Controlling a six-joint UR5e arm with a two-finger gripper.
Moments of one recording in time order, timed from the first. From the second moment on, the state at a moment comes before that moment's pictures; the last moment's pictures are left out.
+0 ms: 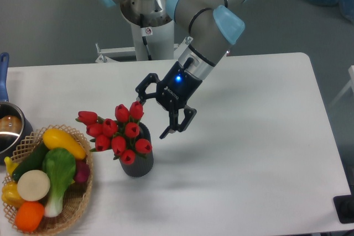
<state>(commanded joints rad) 2.58 -1.75 -1.93 -0.88 0.63 1.26</state>
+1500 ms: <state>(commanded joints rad) 2.54 -1.74 -1.92 -0.88 0.57 1.17</state>
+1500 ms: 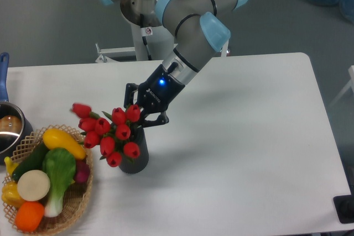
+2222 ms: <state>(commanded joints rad) 2.58 -1.72 -1.87 -0.88 0.45 1.11</state>
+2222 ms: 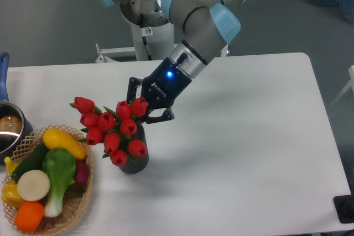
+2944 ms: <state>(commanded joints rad) 2.65 -1.69 -1.83 -0.89 0.35 1.03</state>
